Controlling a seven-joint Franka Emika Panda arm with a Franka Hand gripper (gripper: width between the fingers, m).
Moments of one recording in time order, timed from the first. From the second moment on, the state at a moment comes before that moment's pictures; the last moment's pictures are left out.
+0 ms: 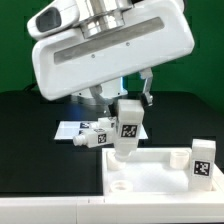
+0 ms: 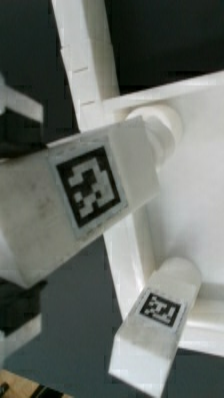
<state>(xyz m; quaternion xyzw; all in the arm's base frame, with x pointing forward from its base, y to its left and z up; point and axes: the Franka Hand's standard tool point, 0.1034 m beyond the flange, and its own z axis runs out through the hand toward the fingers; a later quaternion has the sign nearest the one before) 0.627 -0.005 0.128 -0.98 0.04 -0.09 0.17</state>
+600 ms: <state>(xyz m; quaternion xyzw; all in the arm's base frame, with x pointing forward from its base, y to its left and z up) 0.641 -0.009 0.120 -0.98 0.06 -0.11 0.16</state>
